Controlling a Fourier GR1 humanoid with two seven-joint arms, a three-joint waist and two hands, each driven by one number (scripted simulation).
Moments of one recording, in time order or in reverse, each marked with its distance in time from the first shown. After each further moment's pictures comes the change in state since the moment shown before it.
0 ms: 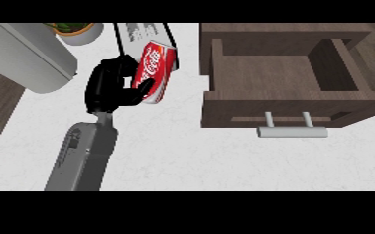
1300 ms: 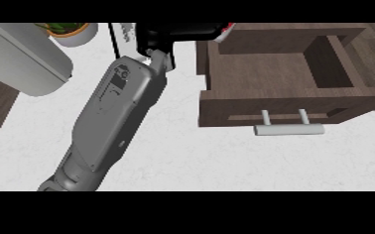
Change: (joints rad) left arm -0.552 -0.006 -0.192 0.142 -0.006 0.418 0.233; right arm -0.041 -0.006 0.021 0.014 0.012 0.000 0.014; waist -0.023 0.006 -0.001
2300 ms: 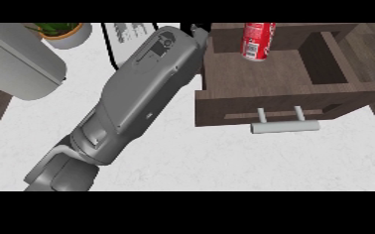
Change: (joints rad) left arm -0.332 0.000 -0.156 0.431 0.308 0.113 -0.176; right arm -0.028 -0.003 0.037 0.017 0.035 -0.016 -0.019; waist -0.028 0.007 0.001
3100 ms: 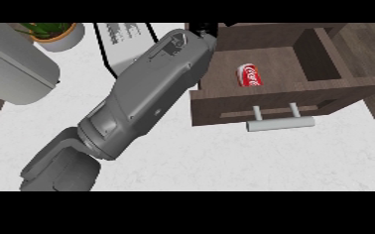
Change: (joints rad) left arm -0.081 0.000 -0.190 0.188 0.207 0.058 -0.080; right arm -0.031 -0.015 0.011 -0.037 -0.026 -0.024 0.058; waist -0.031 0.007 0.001
